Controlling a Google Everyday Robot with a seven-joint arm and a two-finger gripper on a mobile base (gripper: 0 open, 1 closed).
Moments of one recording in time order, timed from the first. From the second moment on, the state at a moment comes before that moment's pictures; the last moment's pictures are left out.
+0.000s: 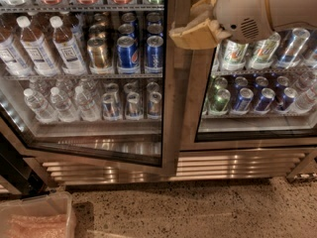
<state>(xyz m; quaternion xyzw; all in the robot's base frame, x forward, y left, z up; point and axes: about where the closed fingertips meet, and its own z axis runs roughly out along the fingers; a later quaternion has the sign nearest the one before) 0.509 -0.047 1.047 -0.56 0.64 0.15 0.50</state>
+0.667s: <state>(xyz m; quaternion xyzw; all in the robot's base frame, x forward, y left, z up) 0.488 -0.044 1.048 -0.57 0.64 0.16 0.49</state>
